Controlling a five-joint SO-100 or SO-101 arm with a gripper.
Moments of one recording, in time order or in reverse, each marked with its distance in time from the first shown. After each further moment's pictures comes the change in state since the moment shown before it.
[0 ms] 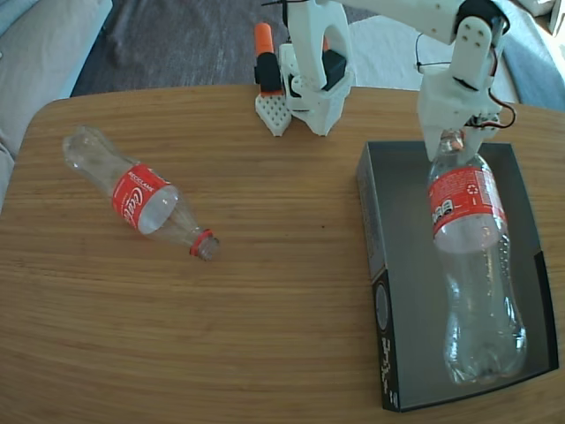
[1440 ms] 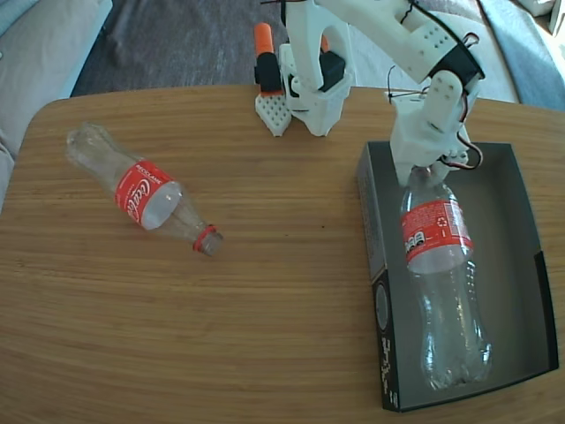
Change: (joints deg) arm 4.1 0.0 20.0 -15.9 -9.1
